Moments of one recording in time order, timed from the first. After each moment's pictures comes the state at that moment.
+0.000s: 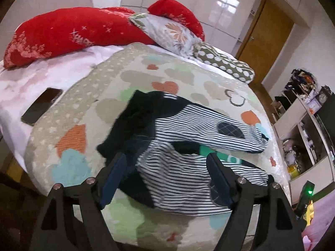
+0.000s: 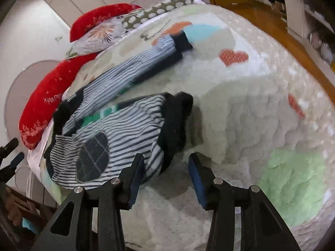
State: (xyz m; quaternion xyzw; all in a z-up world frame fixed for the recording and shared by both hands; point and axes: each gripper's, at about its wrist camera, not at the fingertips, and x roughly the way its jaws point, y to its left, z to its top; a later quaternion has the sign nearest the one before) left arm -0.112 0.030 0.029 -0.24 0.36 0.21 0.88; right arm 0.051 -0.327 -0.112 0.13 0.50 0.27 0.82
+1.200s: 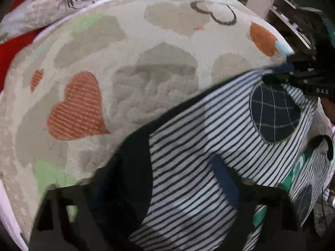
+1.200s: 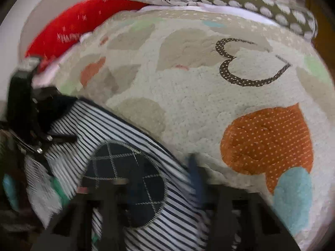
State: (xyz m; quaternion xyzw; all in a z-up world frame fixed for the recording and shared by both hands) left arm 0.161 0.061 -0.089 0.01 0.59 -0.04 0.81; right arm 0.269 -0.142 -0.099 -0.16 0.52 0.44 0.71
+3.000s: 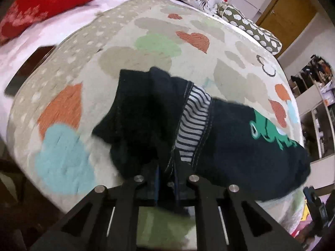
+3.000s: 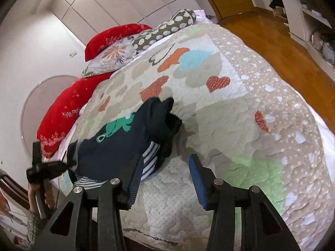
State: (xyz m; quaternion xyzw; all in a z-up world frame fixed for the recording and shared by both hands) left arm -0.092 0.064 -0.057 -0.28 0.48 0.20 0.80; right arm 0.034 -0.383 -0.073 0.16 0.44 0.30 0.83
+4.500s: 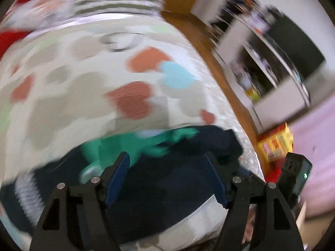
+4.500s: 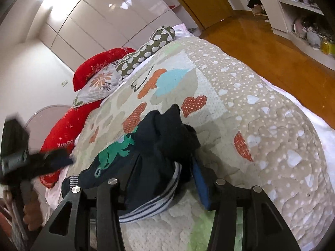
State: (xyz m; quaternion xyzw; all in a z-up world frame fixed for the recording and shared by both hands) left arm 0.109 -0.170 -0.004 -0.12 0.52 -0.09 0.84; right arm 0.067 -0.407 -0.096 0.24 0.41 0.26 0.84
